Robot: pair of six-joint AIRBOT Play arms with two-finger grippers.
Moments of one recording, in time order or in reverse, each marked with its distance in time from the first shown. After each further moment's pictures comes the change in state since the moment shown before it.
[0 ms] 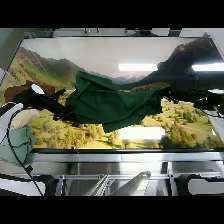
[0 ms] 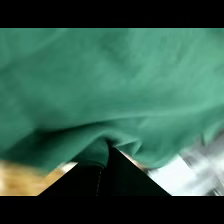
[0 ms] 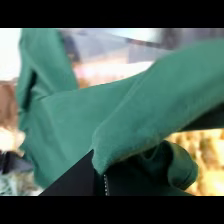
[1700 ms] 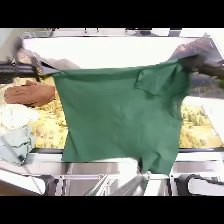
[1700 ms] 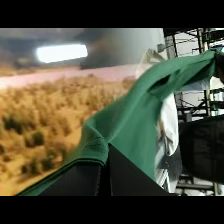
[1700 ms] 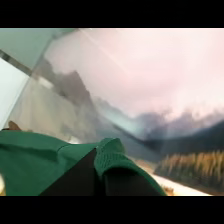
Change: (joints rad) left arm 0.246 -0.182 0.534 -0.613 -0.209 0.315; right arm -0.060 0.041 0.248 0.109 -0.010 -0.179
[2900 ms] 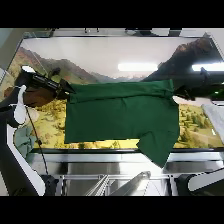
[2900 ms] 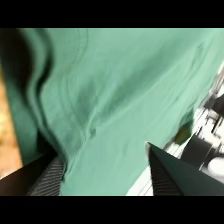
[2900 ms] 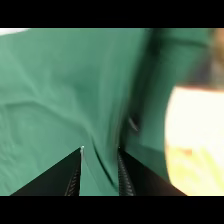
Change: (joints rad) left arm -0.099 -0.416 0.389 0.350 -0.235 -0.280; right arm -0.149 -0.297 0.149 -0.497 0.231 0.270
